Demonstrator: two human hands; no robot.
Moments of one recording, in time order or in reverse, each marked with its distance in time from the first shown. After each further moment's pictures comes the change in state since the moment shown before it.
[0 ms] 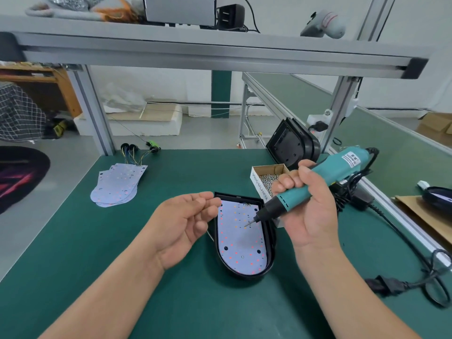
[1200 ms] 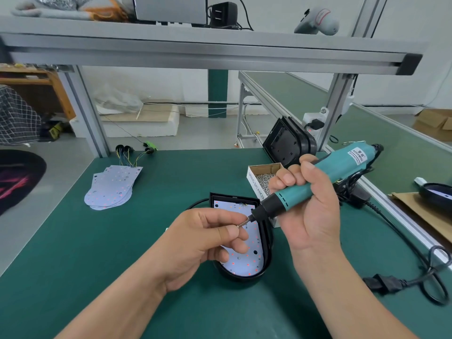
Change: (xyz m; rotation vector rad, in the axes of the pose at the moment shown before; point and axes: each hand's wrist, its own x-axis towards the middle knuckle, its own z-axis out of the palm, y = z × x) left_hand -0.025 -0.020 0.018 0.384 -0.290 0.050; right_hand -0.012 -0.007 0.018 0.061 -0.052 -0.020
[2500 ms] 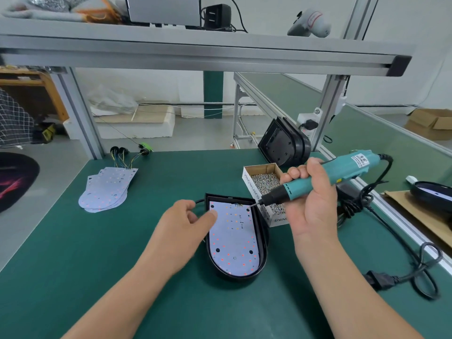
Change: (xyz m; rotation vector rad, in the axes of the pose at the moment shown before) left_hand 0.023 -0.017 -0.024 0.651 0.513 0.026; right_hand 0.028 -0.007 -0.037 -0.106 0.215 -0.156
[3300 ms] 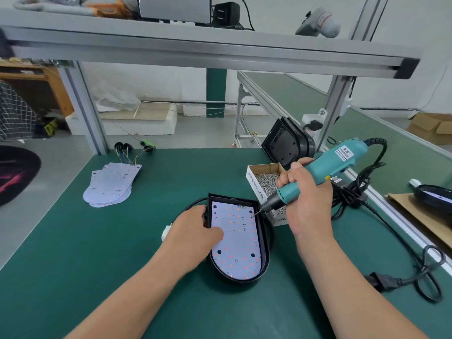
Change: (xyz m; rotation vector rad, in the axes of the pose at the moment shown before) left_hand 0.003 -0.006 0.015 -0.022 -0.164 -0.029; right_hand 0.009 0.018 -0.013 -0.320 -0.098 -0.101
